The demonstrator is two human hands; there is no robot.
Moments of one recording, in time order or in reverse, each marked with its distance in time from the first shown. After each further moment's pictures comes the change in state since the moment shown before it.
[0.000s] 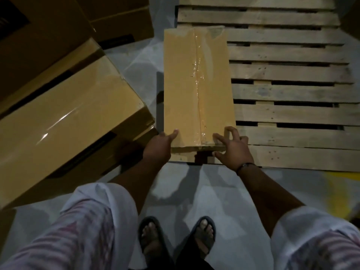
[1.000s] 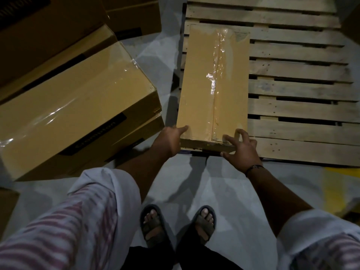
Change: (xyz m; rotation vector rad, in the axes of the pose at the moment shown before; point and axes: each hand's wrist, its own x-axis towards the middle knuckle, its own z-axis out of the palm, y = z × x) left_hand -0.032 -0.002 0.022 -0.198 0.078 0.114; right_hand -0.061 0.003 0.018 0.149 0.001 0.071
